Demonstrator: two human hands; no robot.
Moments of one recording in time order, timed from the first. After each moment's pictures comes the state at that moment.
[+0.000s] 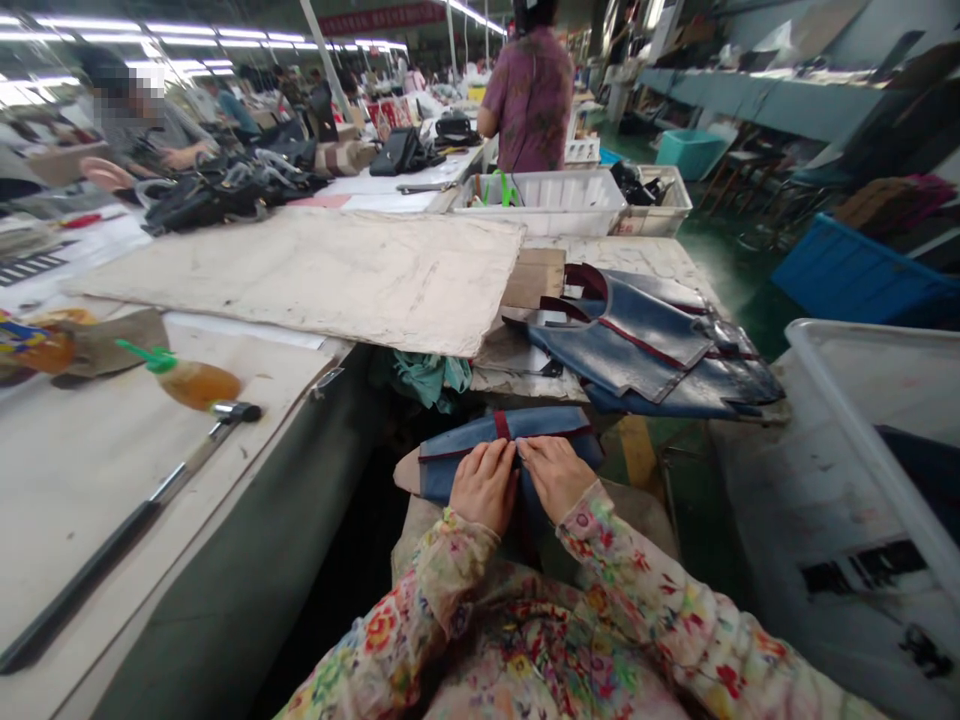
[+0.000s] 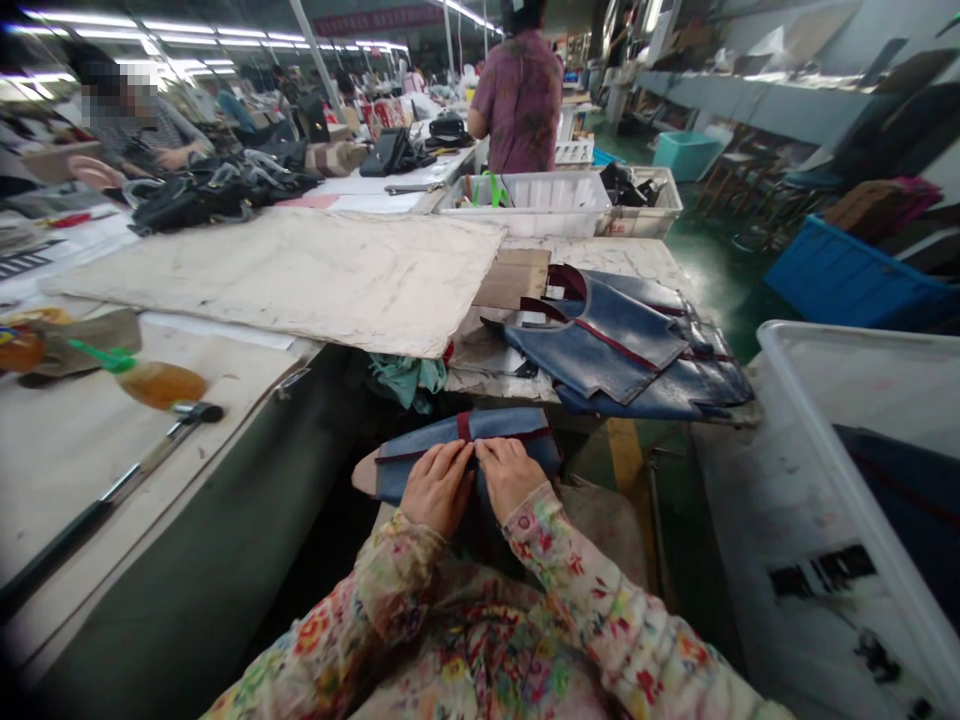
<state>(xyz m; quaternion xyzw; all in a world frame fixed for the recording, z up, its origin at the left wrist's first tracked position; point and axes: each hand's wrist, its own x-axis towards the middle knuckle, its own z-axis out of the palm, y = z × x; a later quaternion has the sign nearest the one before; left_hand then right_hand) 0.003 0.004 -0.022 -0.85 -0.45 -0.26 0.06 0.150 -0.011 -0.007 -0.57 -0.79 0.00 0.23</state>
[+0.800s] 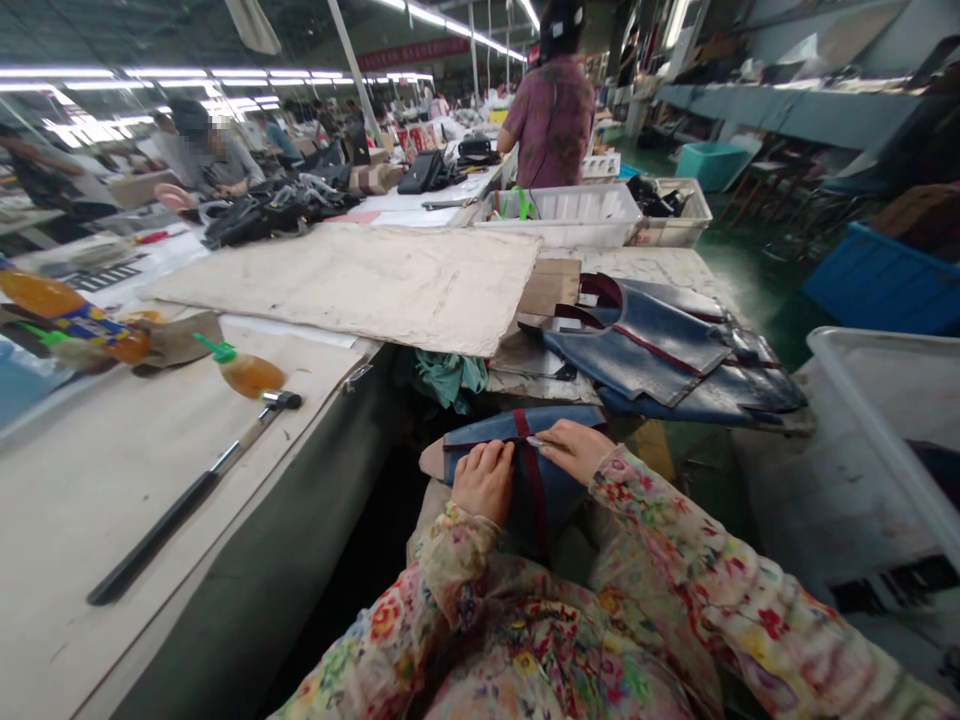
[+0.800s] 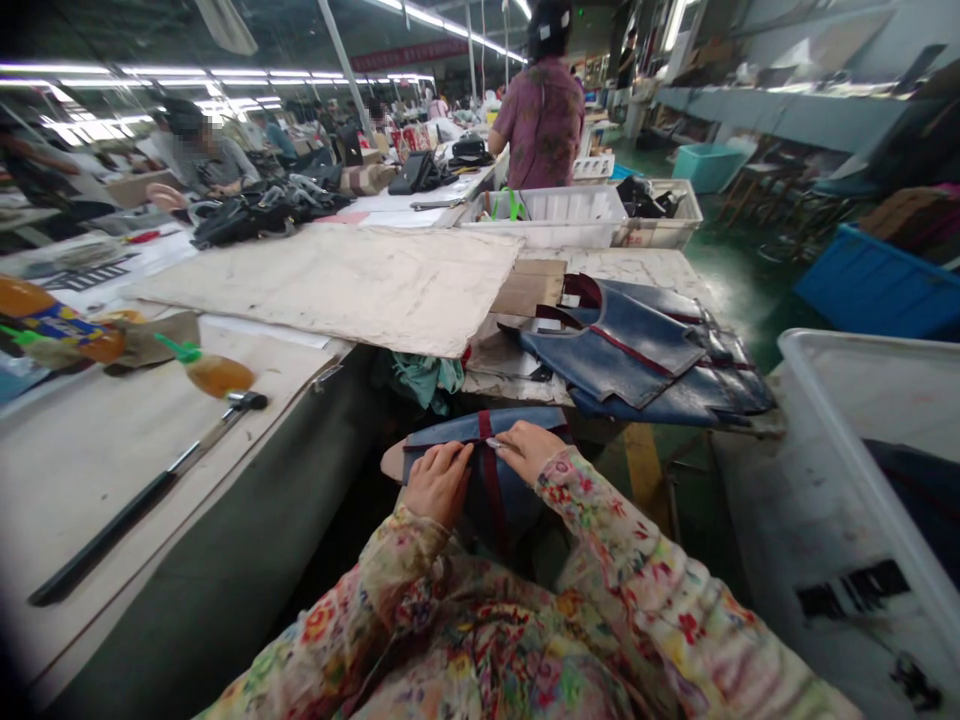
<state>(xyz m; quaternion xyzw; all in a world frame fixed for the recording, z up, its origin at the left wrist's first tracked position) -0.014 -0.008 -0.009 -0.84 -0.51 -0.18 0.06 0.180 0.016 0.013 -0.51 -0.82 0.19 0.15</state>
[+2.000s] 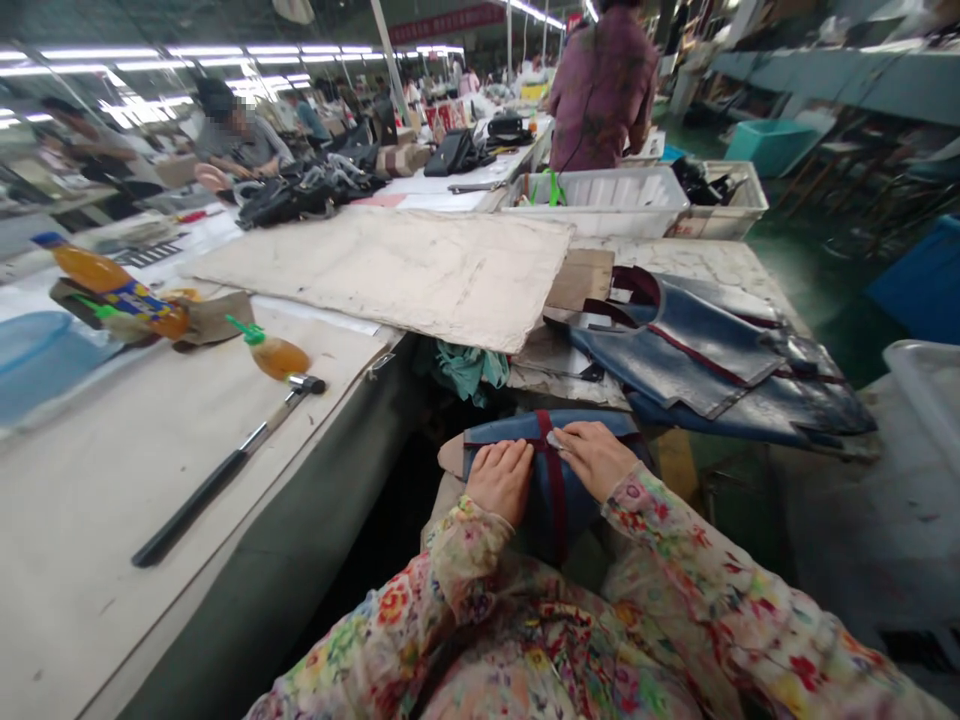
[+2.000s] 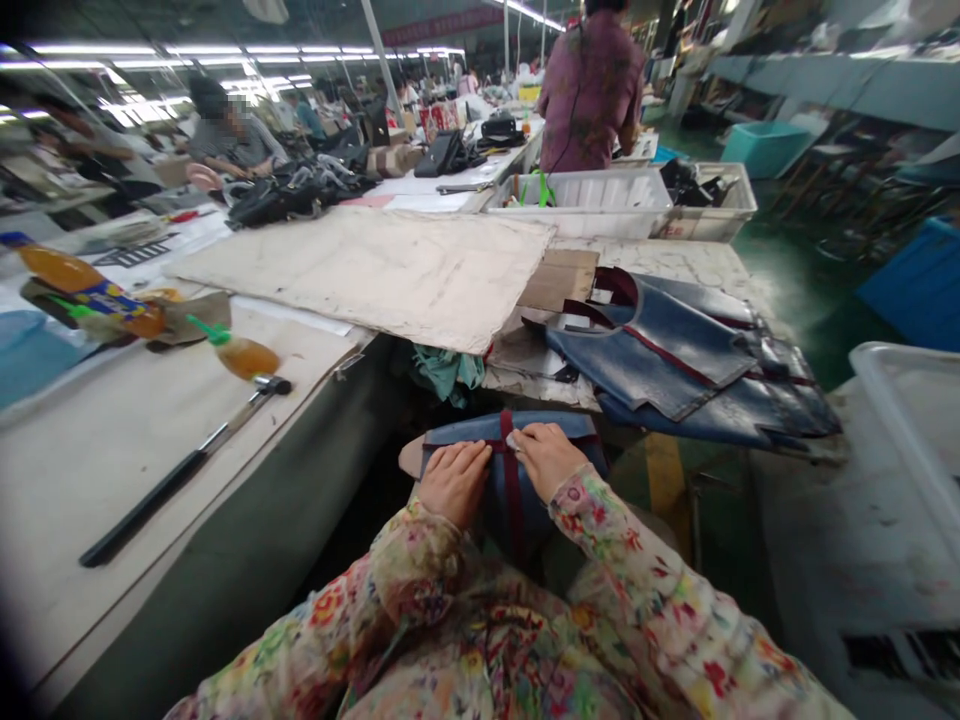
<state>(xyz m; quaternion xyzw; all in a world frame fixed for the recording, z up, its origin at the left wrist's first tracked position) -0.022 0.001 -0.016 -0.85 -0.46 -0.24 0.09 0.166 0.017 0.004 -0.51 -0.84 0.07 0.19</state>
